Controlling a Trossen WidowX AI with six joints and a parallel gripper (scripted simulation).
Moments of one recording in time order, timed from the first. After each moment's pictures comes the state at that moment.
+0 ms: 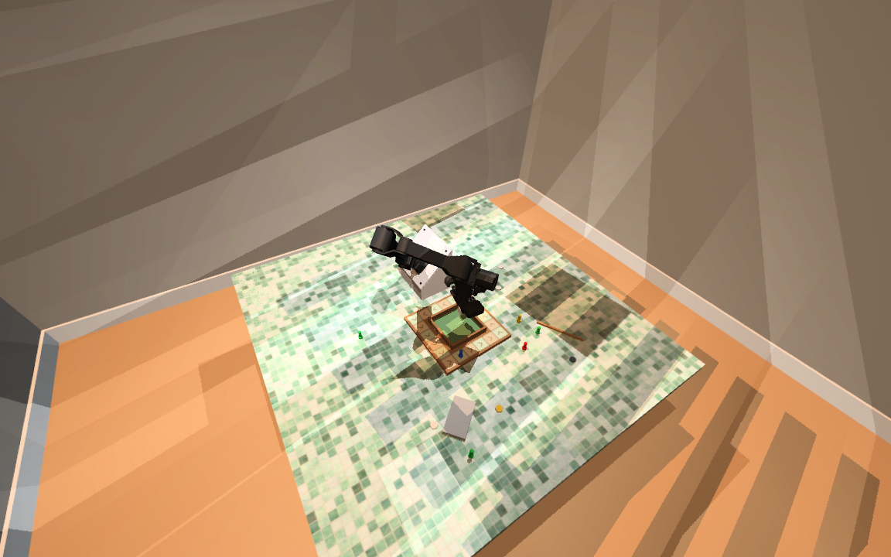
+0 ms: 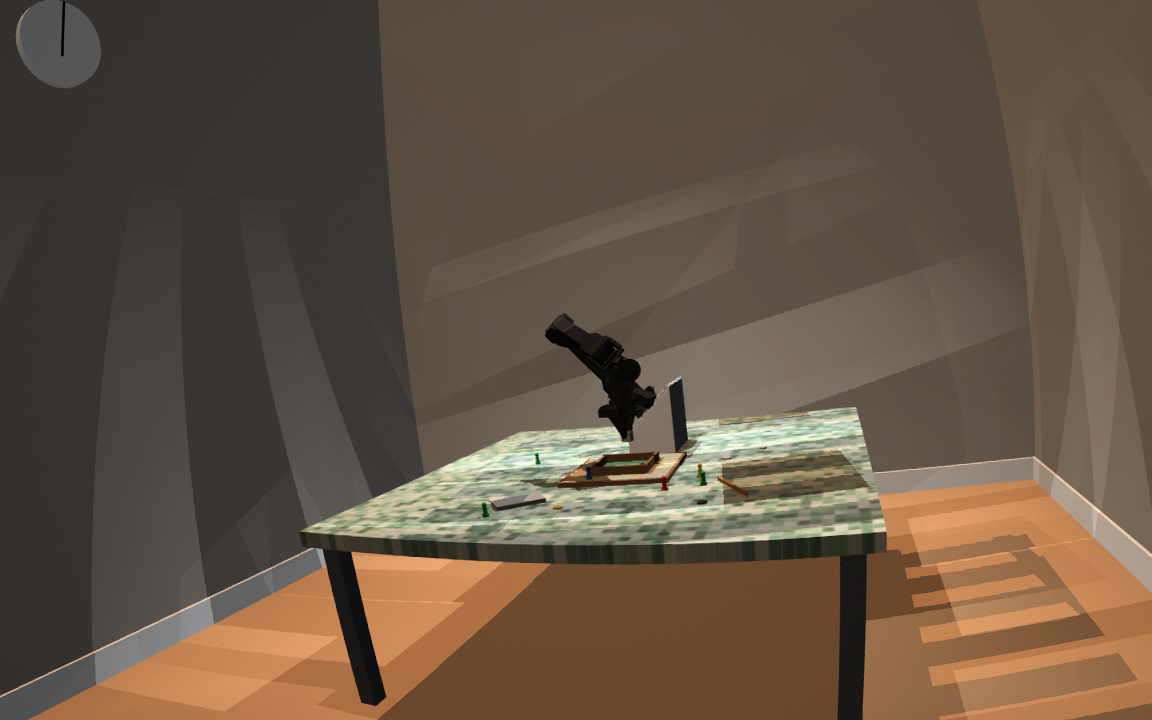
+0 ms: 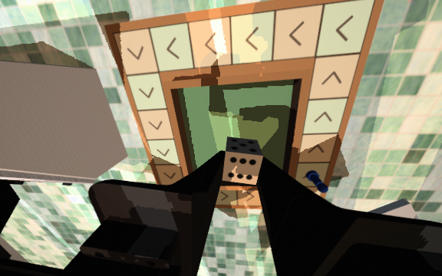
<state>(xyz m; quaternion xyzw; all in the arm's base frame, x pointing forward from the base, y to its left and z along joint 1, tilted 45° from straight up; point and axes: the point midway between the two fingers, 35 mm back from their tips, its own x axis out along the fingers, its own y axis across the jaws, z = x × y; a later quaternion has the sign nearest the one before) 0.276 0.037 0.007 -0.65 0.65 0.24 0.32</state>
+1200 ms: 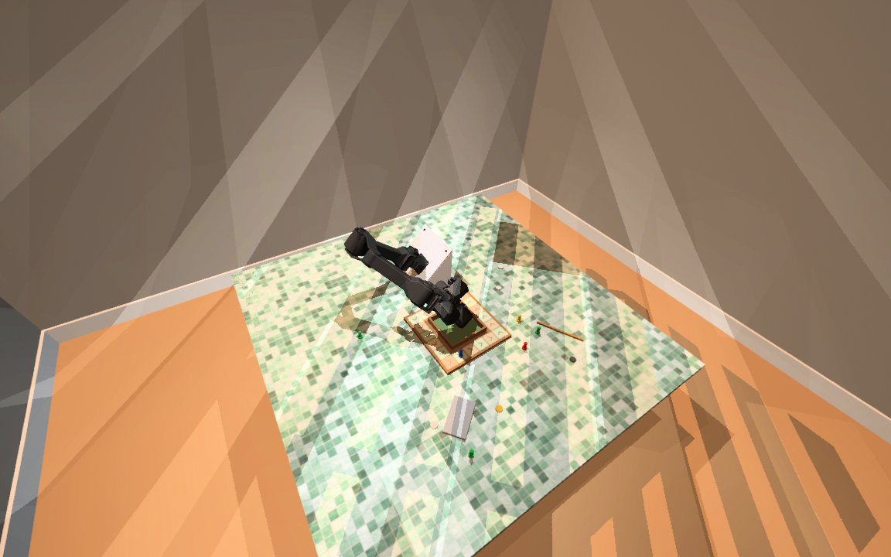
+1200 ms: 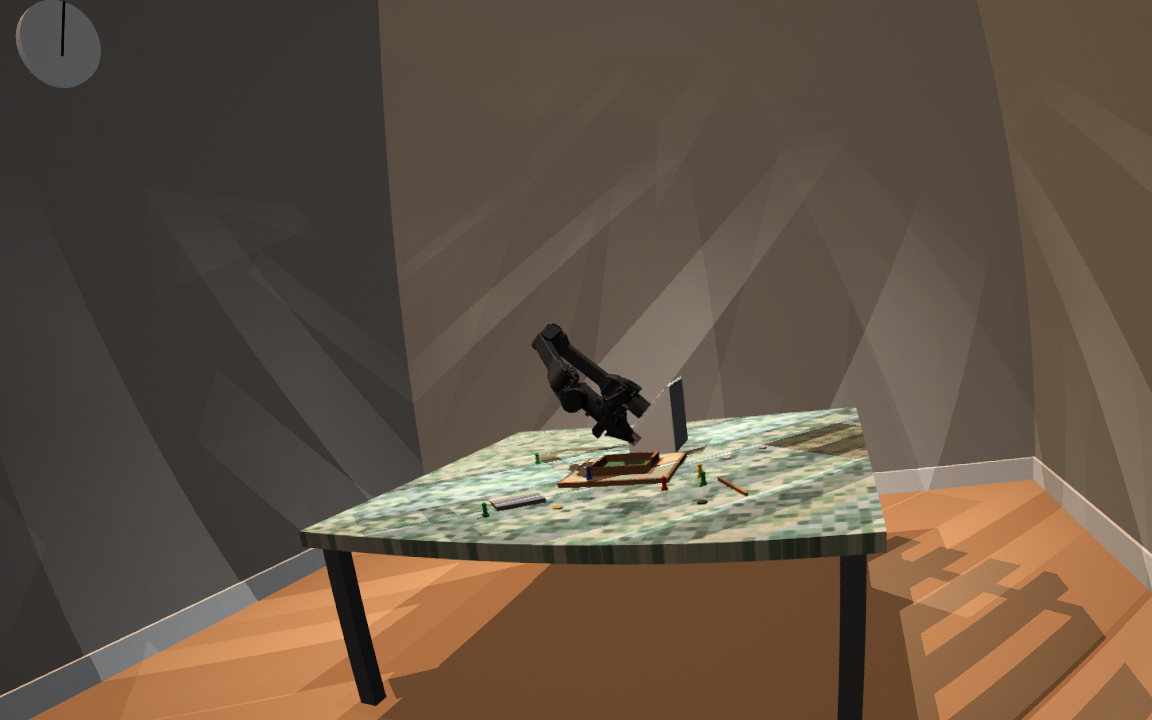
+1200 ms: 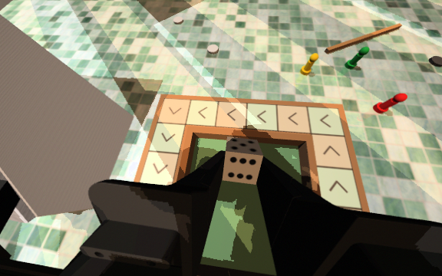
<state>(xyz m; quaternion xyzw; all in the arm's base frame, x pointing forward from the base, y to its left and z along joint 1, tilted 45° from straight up) 0.262 0.015 -0.003 -0.51 0.50 0.51 0.48</state>
